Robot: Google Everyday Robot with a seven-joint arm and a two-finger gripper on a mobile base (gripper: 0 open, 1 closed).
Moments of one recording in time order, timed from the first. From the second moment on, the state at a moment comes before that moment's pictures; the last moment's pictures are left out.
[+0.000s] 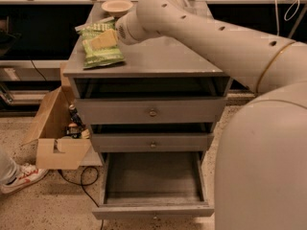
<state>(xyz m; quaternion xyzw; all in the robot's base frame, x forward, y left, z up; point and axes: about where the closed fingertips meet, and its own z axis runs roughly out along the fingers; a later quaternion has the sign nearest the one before) 0.775 0.115 0.893 -0.31 0.82 0.20 0.45</state>
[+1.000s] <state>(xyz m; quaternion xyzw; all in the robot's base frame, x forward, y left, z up) 0.788 0.196 0.856 -0.33 0.81 0.23 0.42</state>
